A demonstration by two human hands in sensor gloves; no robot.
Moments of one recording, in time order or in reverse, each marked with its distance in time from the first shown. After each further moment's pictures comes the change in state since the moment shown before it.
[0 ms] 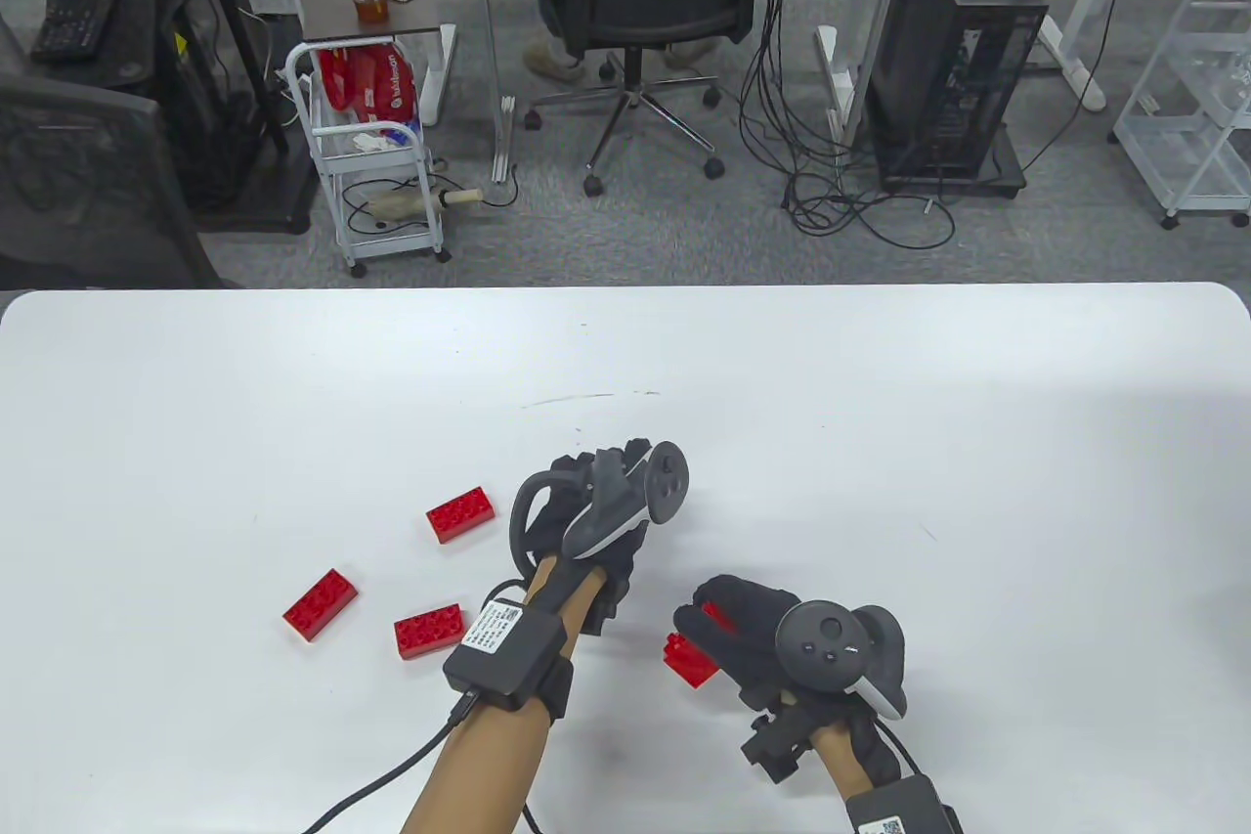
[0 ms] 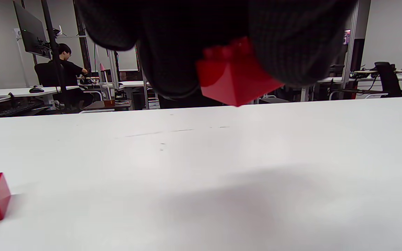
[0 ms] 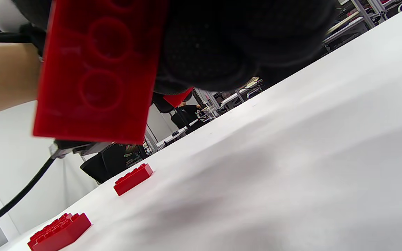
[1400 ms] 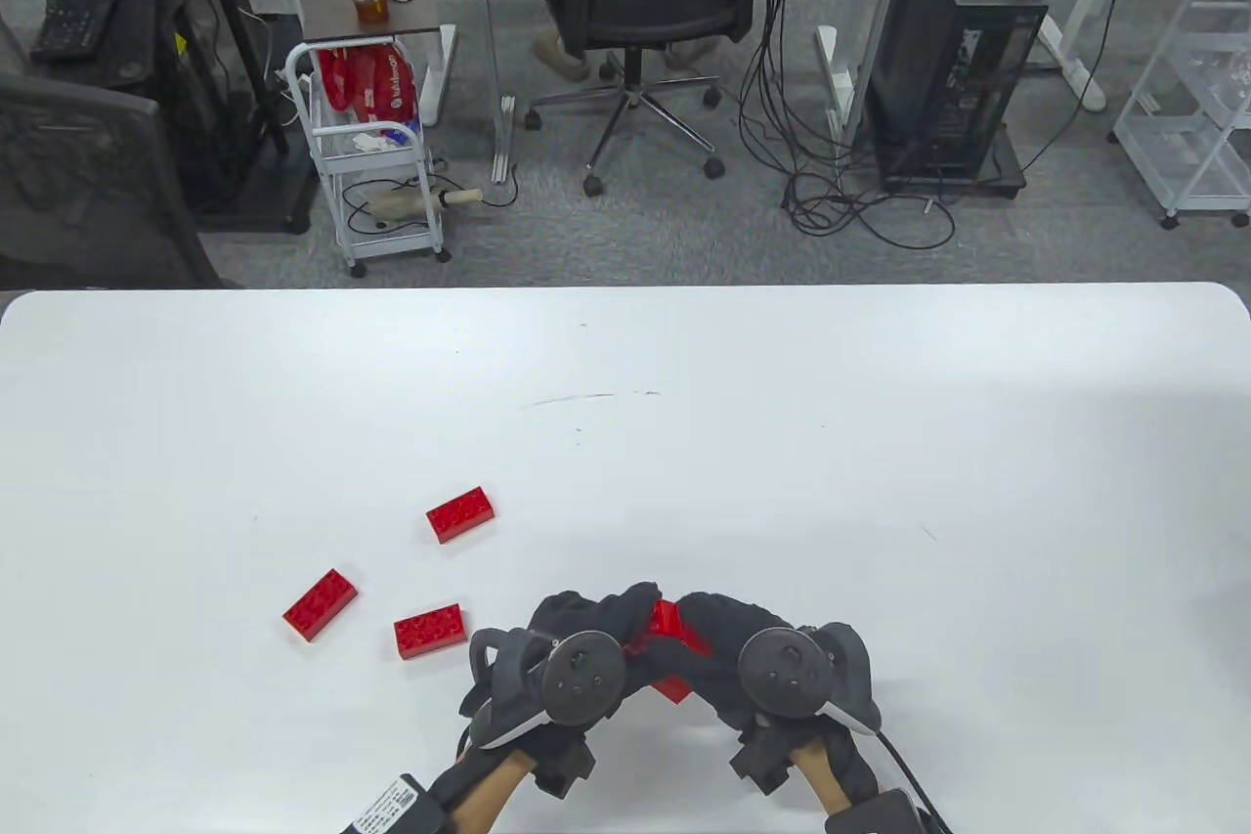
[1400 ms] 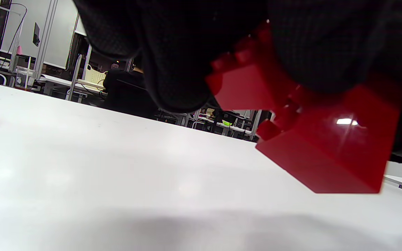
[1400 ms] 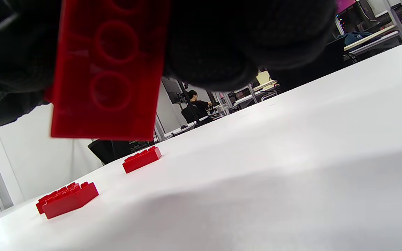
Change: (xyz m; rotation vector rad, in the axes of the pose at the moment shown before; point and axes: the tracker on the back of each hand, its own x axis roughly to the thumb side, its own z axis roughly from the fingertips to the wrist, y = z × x) left_hand -0.024 -0.016 0.147 0.179 -0.305 0.336; right_hand 0.023 0.015 0.004 0.024 -0.081 0.115
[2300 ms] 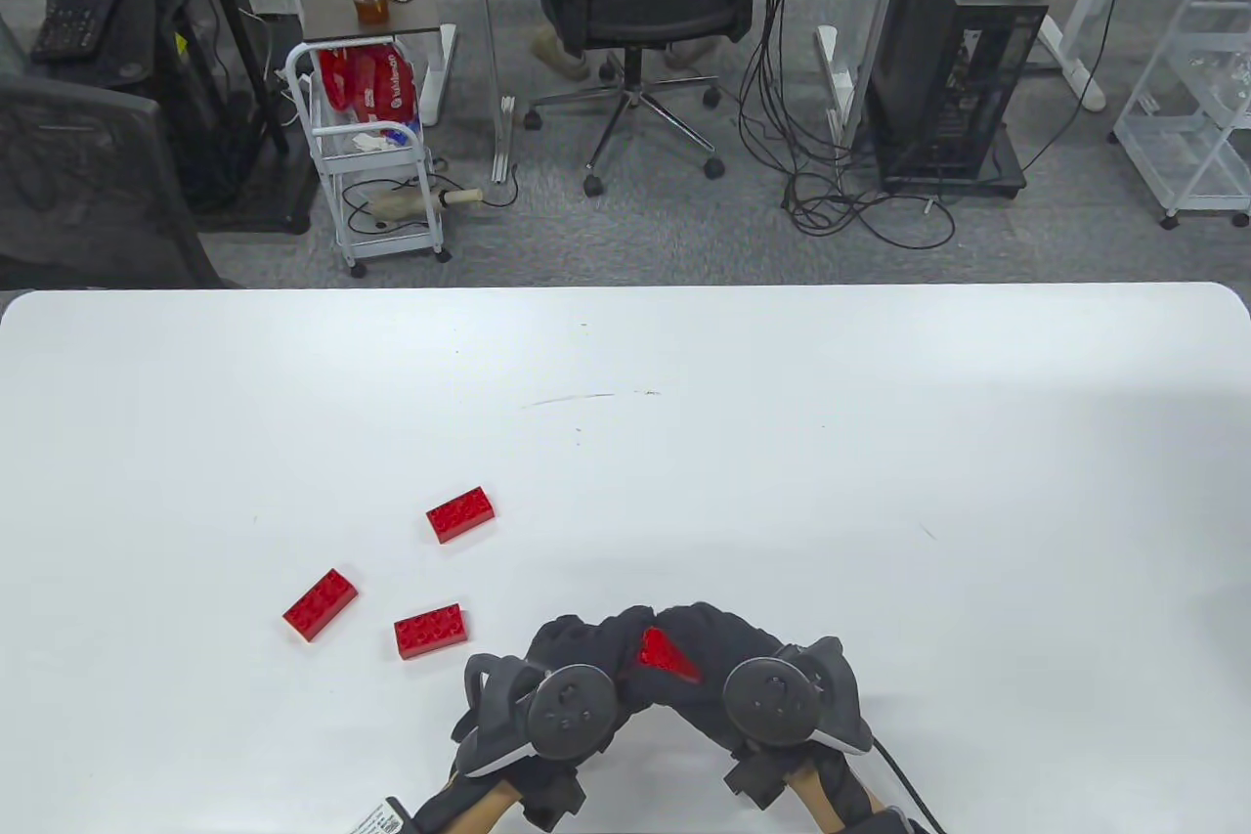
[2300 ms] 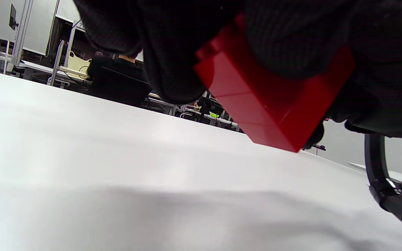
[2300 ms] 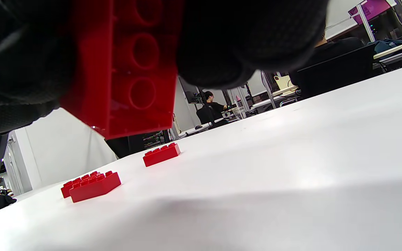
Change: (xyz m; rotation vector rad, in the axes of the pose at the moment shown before) left_hand 0.003 -0.006 0.023 -0.035 -0.055 0.026; right_hand 0.020 0.004 0.009 -0.003 -0.091 0.049
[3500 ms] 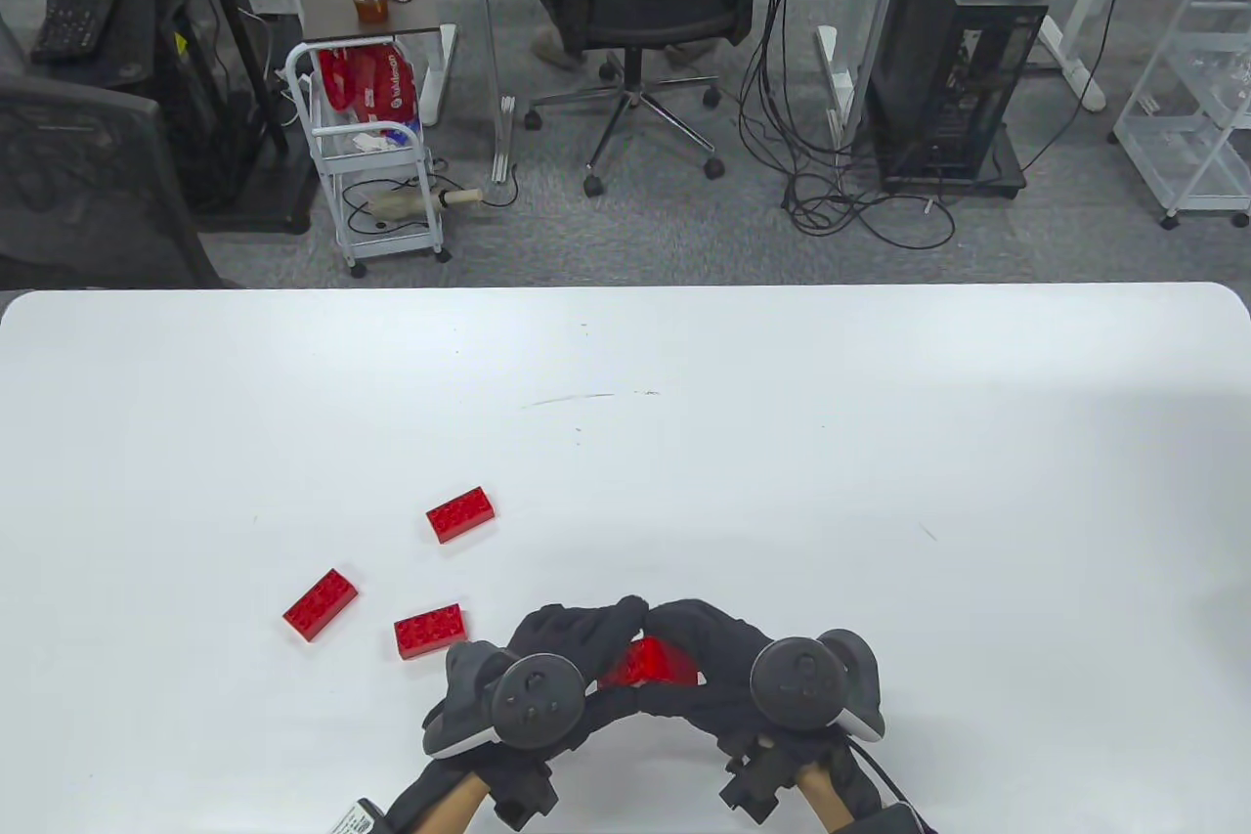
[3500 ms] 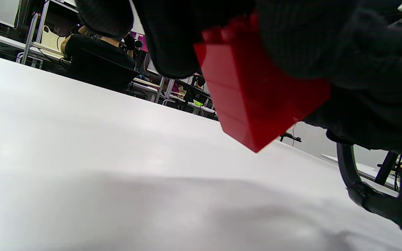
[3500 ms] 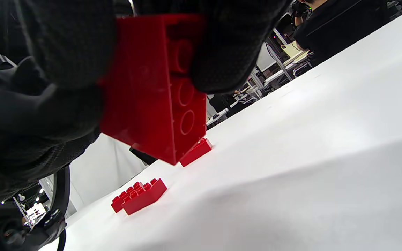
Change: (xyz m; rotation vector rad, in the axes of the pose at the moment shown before) left_hand -0.019 0.008 0.004 -0.071 -0.078 0.078; right_hand -0.007 -0.003 0.000 0.045 -0.003 -0.248
